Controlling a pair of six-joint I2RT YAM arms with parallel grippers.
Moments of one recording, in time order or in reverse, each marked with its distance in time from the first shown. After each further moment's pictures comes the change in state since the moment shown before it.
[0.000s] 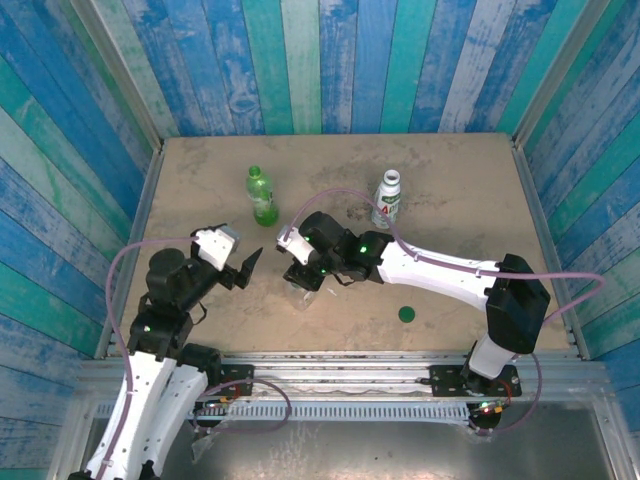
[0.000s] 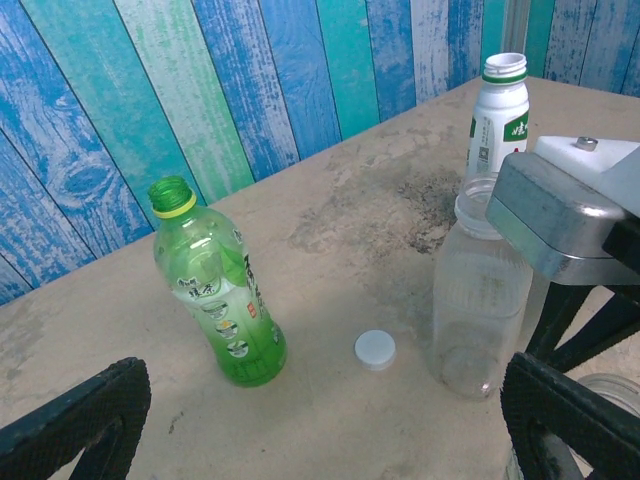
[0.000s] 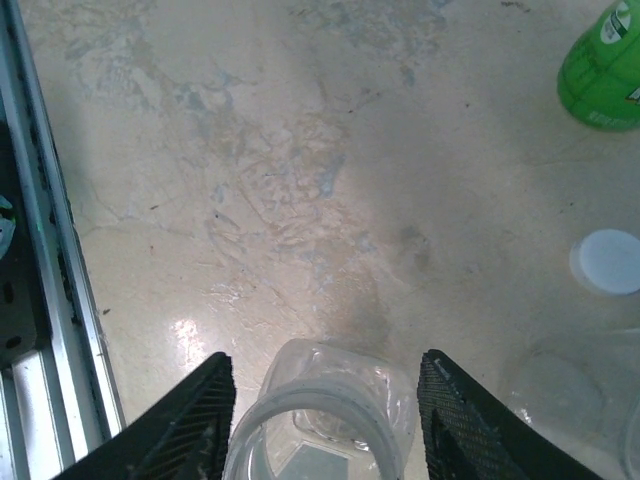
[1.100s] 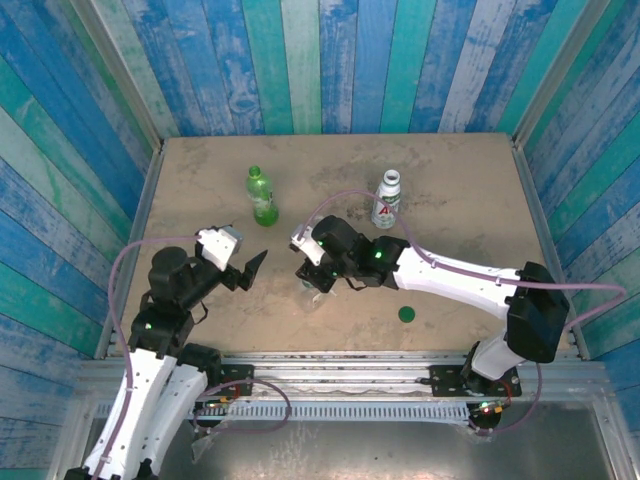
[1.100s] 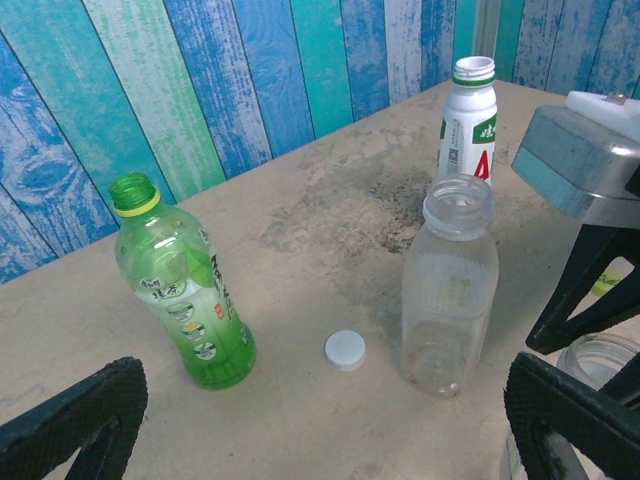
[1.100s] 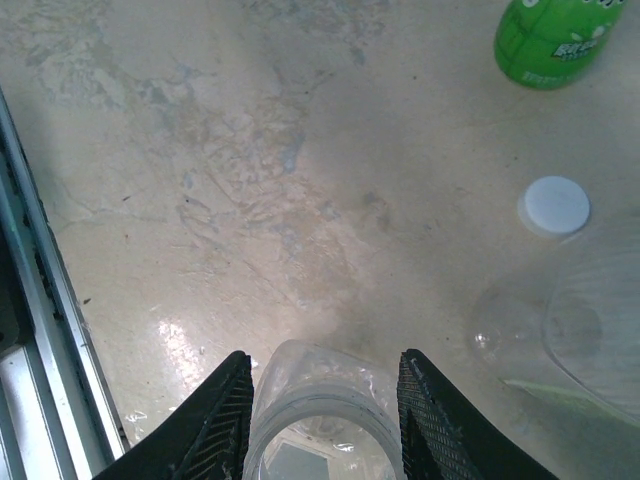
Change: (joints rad) left arm -0.018 0.022 0.000 0.003 0.042 -0.037; right arm -0.005 -0.111 -0.093 -0.005 0.082 0.068
